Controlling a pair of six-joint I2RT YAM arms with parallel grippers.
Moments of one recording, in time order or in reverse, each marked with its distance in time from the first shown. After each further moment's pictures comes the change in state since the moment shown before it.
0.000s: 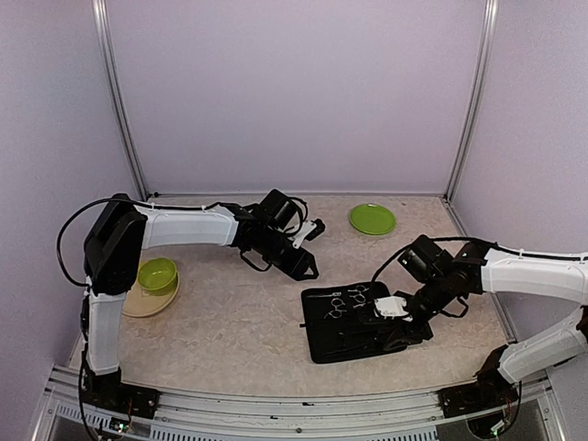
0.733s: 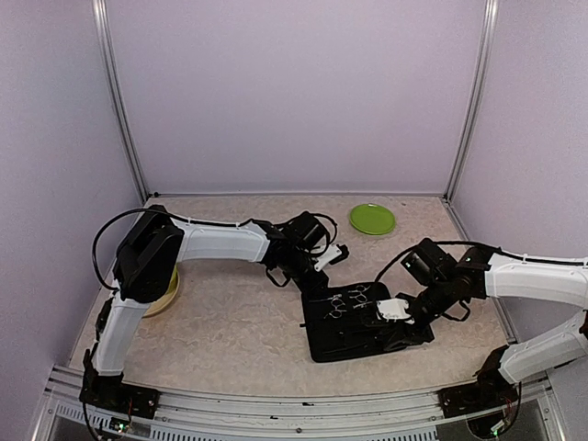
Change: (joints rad) left arm -0.090 0.211 0.157 -0.043 -0.162 0.211; right arm 0.000 -0.035 -0.042 0.035 0.011 -0.001
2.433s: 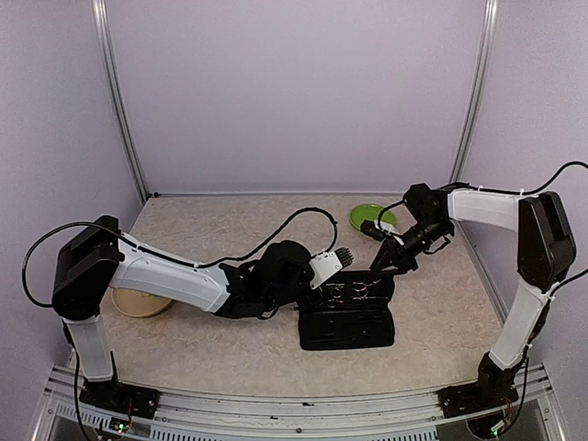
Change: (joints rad) left arm -0.216 -0.402 -0.612 0.764 -0.492 0.243; right arm -0.426 0.571 0.581 -0.179 -0.360 -0.140
